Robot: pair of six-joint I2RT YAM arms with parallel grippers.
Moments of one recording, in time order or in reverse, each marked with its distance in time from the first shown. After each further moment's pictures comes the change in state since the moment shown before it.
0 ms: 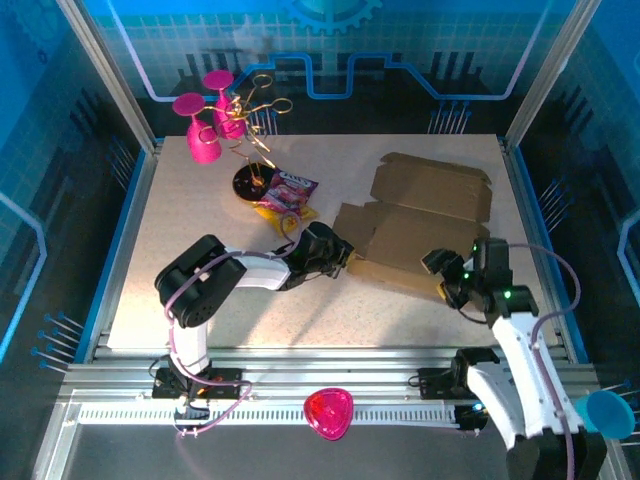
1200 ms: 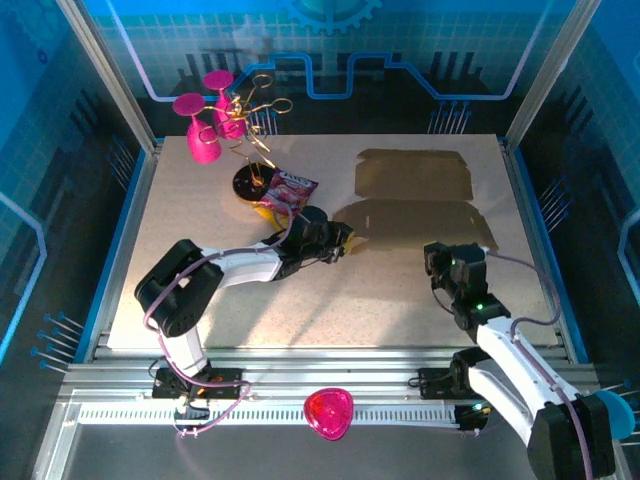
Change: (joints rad) left arm 0.045 -0.126 0.072 -0.150 0.053 -0.029; right arm 0.179 0.094 -0.221 0.749 0.340 0.410
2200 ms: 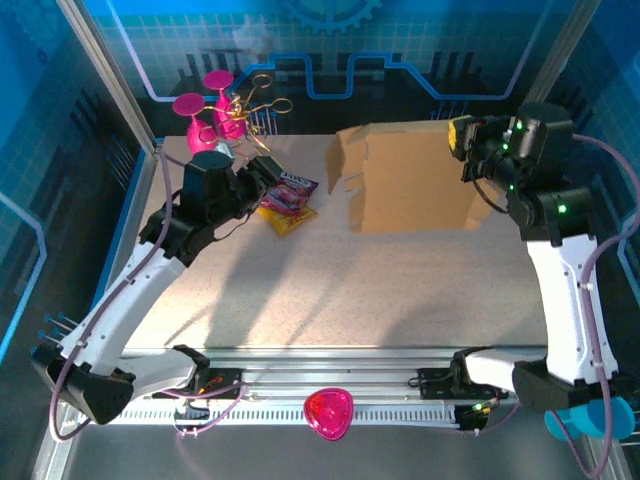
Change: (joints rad) left arm 0.252 -0.593 0.332 -0.816 -0.137 0.603; right arm -0.032 0.473 1.460 -0.843 -0.145 0.131
